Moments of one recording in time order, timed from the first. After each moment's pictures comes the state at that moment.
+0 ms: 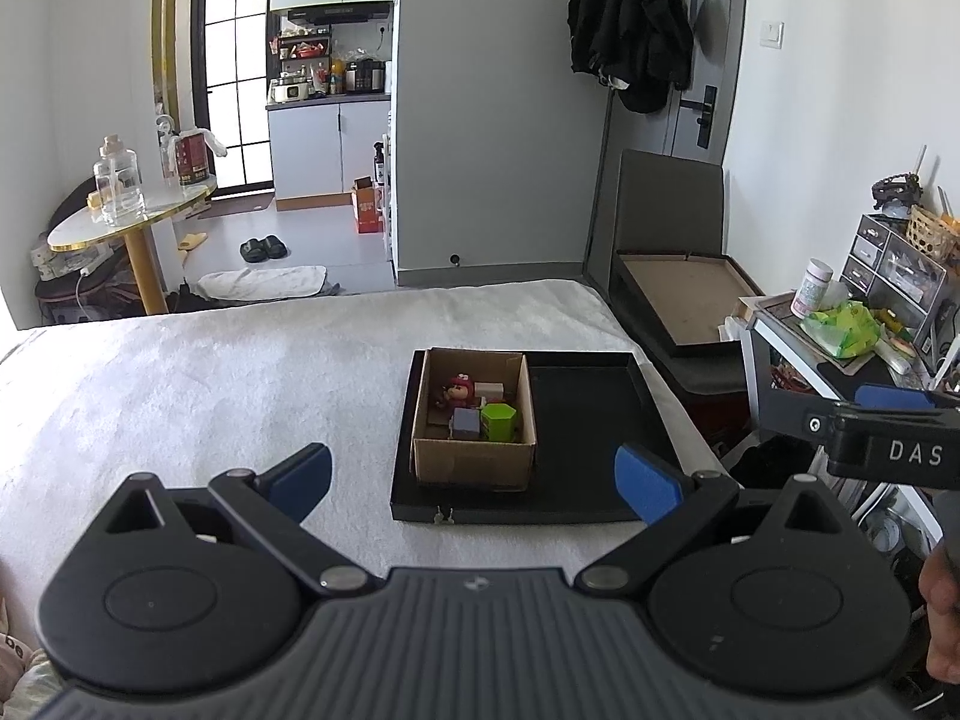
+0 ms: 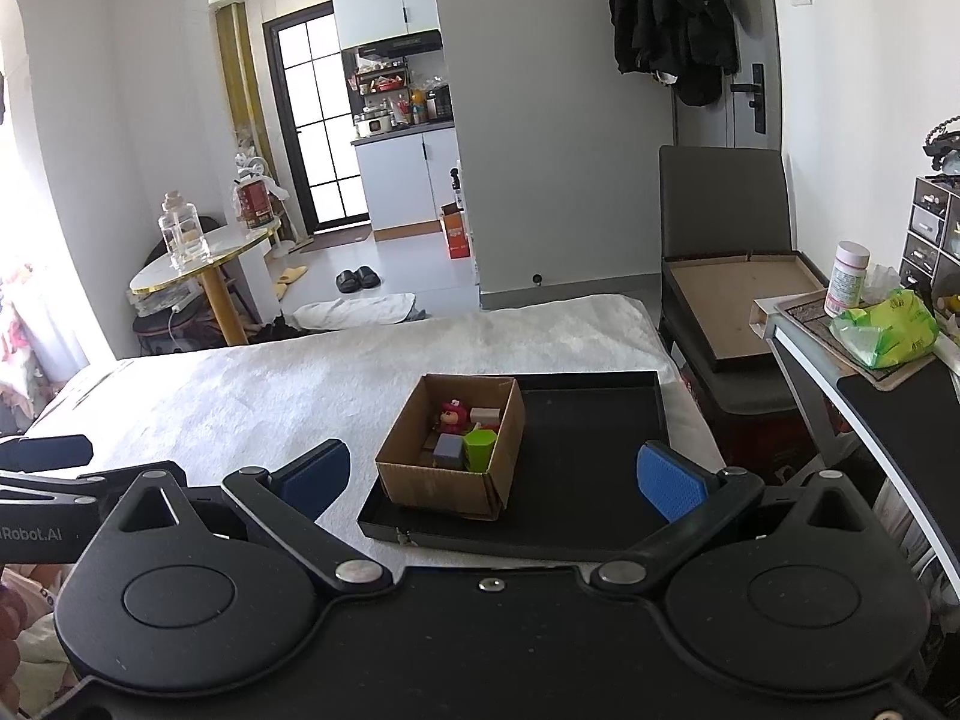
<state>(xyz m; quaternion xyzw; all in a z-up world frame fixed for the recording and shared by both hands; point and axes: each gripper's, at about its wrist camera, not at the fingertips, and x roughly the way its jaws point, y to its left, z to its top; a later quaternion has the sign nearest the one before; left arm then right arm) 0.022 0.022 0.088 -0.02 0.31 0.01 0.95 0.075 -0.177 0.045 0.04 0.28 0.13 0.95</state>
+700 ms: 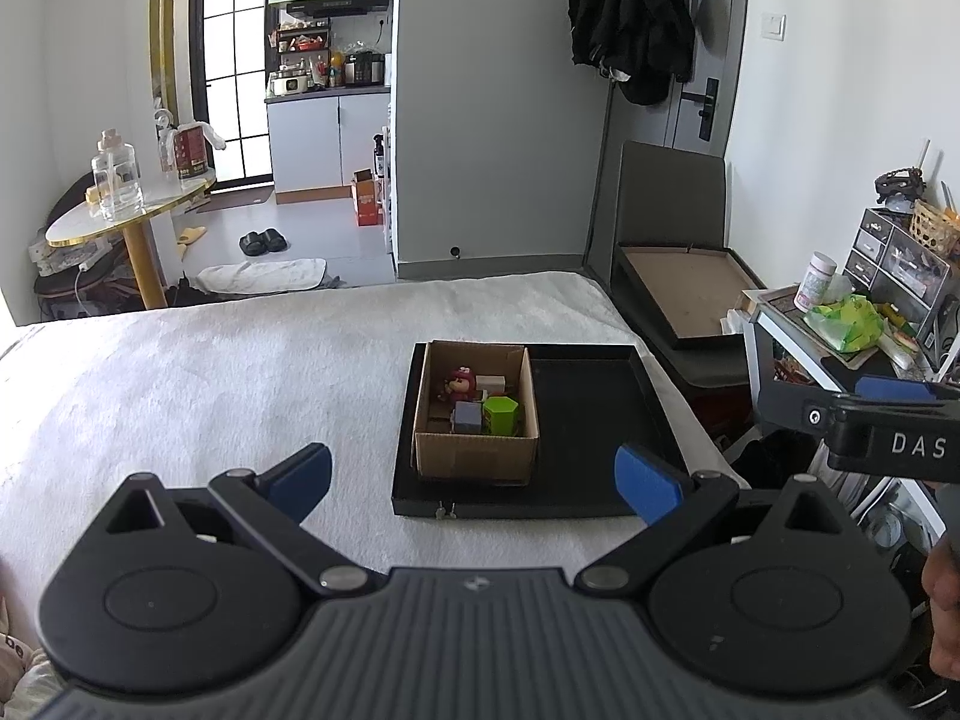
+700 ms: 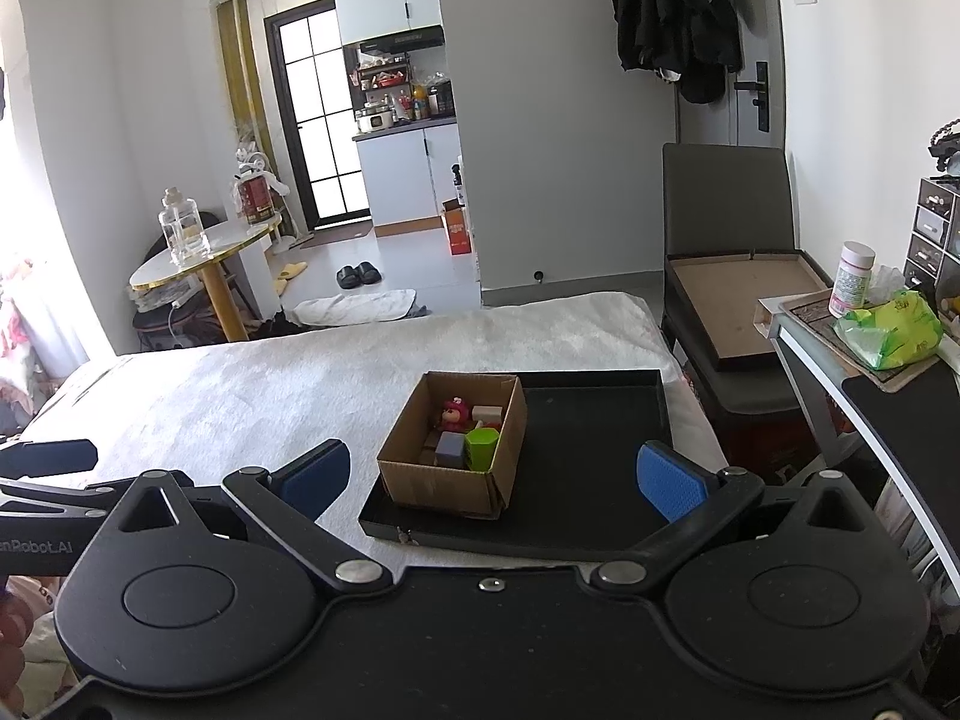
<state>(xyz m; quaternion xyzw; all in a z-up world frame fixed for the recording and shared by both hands) 0.026 0.022 0.084 -0.02 0.31 0.01 0.95 0.076 -0.174 0.045 0.03 0.28 0.13 0.95</state>
